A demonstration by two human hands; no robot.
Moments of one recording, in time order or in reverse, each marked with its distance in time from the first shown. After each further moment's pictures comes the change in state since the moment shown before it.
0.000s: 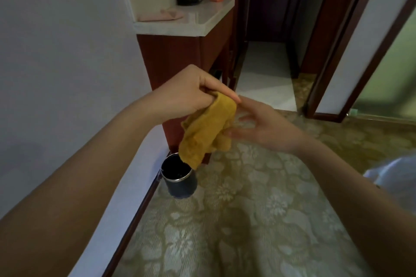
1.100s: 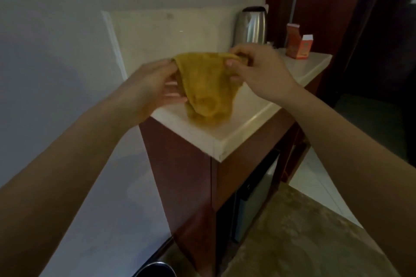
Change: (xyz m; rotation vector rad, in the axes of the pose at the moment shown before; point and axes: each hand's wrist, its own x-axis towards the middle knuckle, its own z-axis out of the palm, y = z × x) left_hand 0.498 -0.237 -0.238 -0.394 0.866 -0.398; right_hand 0.668 0.216 -0.239 0.050 0.080 -0.467
